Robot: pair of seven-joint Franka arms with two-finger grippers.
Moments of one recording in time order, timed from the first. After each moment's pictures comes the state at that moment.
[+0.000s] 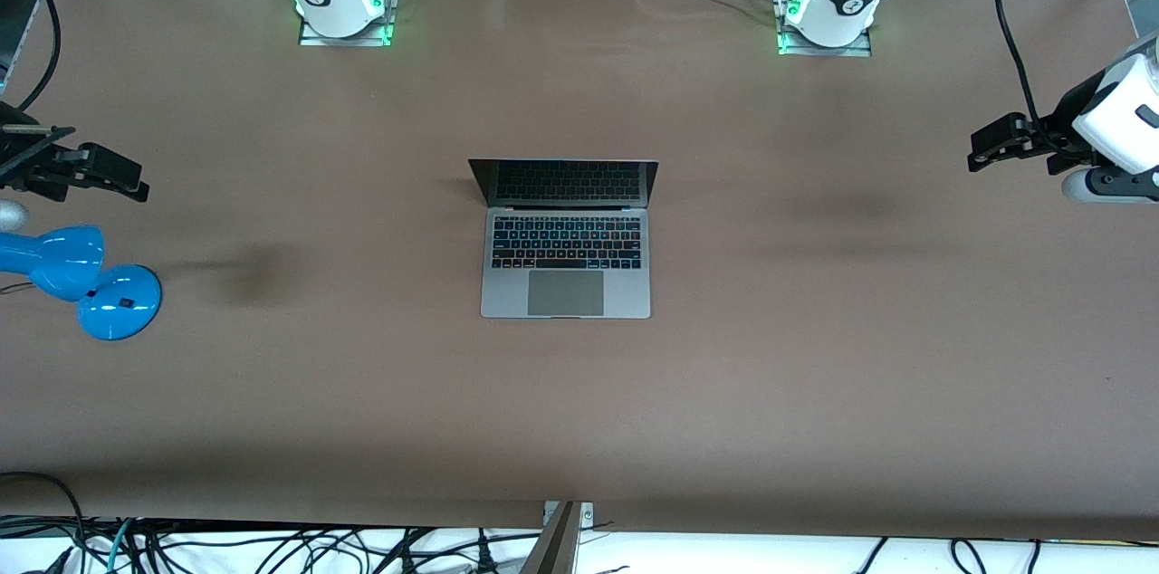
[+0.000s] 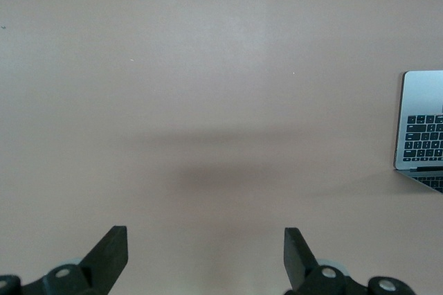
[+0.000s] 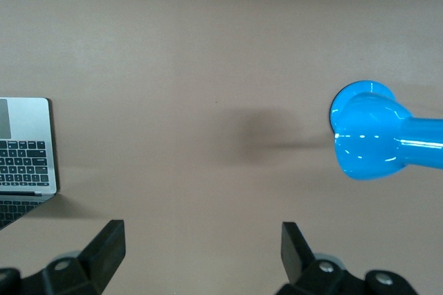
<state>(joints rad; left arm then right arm) -0.16 0.10 0.14 -1.51 -0.02 1.51 -0.01 -0.05 0.21 0.05 -1.36 -0.02 1.55 -0.01</state>
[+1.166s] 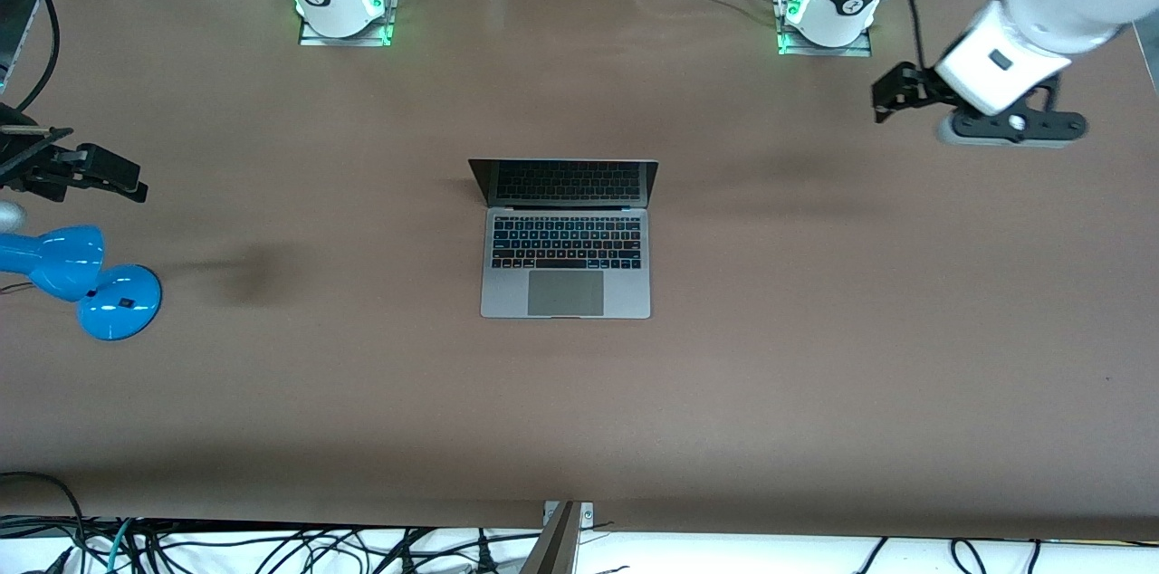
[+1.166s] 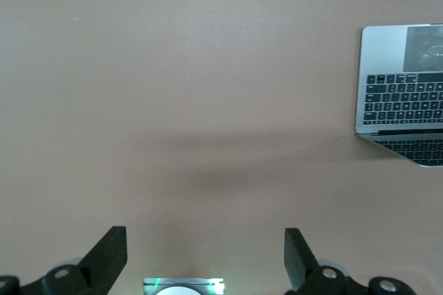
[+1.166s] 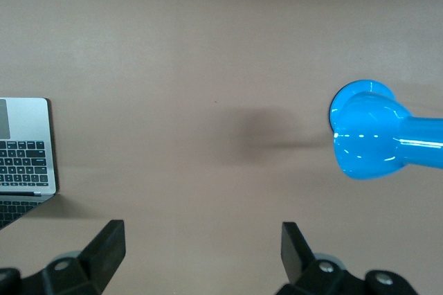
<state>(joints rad) -0.16 -0.06 -0.09 -1.71 -0.02 1.53 -0.24 -0.05 0.21 0.05 -1.36 -0.02 1.55 -0.01</state>
